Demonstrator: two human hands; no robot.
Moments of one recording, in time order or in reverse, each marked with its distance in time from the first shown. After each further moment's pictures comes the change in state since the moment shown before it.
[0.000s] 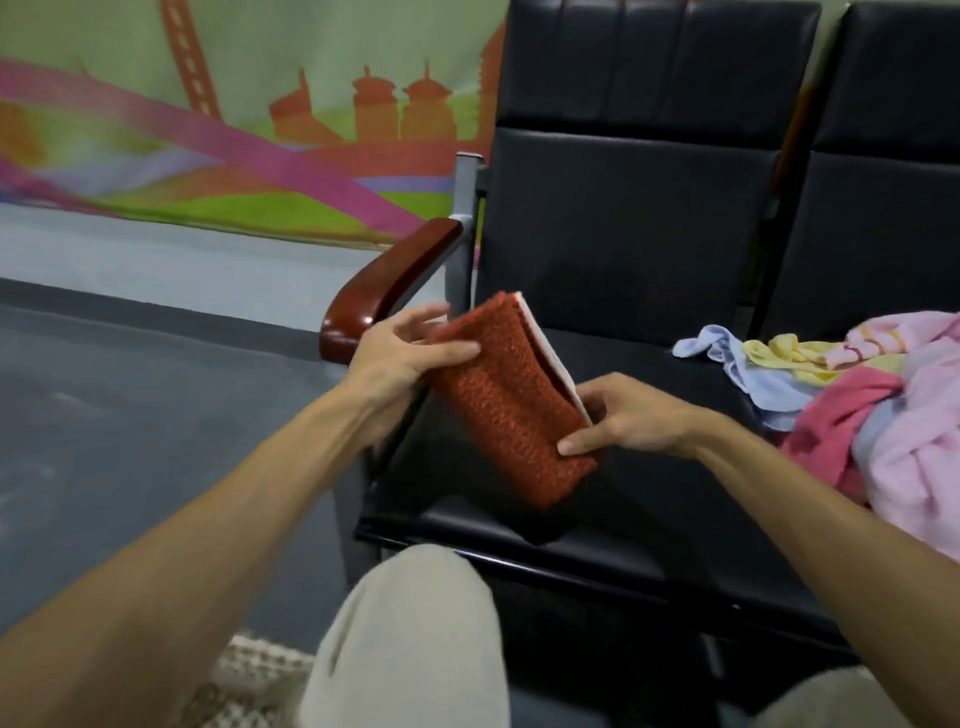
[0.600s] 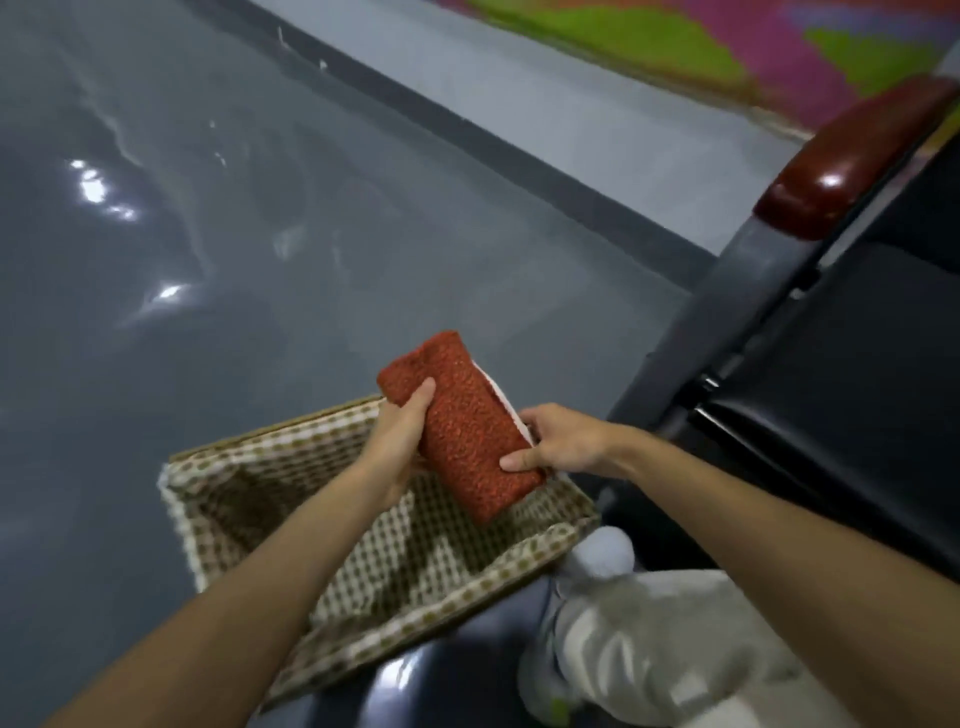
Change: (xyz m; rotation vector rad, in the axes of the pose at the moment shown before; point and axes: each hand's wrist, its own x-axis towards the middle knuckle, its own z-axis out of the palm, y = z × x) left_hand -0.234 -0.117 -0.255 -0.090 0.878 -0.468; right_hand 0.121 -0.101 0.361 -0.041 -0.699 -0.006
